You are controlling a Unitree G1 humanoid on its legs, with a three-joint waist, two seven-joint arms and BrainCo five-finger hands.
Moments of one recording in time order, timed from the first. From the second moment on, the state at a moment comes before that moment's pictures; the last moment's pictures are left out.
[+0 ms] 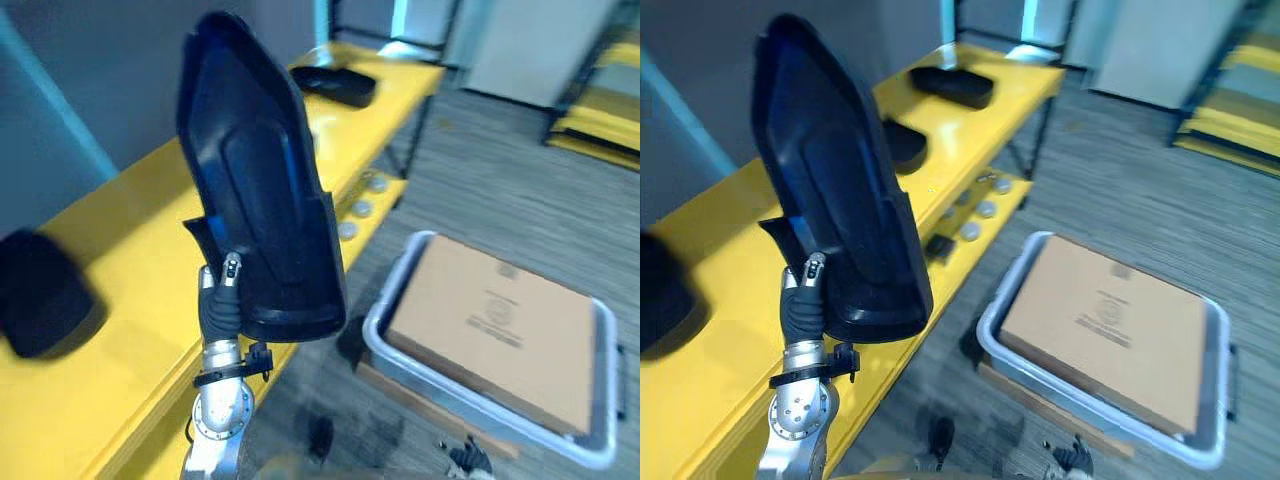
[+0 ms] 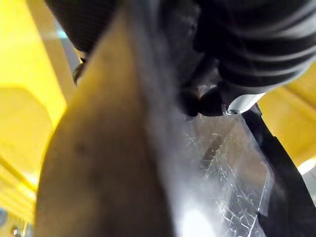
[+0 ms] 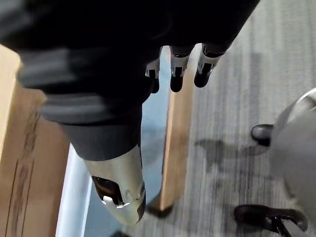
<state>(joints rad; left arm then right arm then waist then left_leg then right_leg) 0.33 -0.05 -0.11 -0.52 0.16 -0.13 0.31 0.11 0.00 -0.20 0.81 0.13 -0.08 -0.17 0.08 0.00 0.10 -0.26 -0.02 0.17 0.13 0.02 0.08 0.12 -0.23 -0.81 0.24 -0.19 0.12</state>
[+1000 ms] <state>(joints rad) 0.37 -0.06 -0.08 -0.41 0.15 -0.14 0.32 0.12 0.04 -0.15 0.69 0.08 -0.07 -0.17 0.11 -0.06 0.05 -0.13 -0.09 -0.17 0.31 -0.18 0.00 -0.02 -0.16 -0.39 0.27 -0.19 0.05</state>
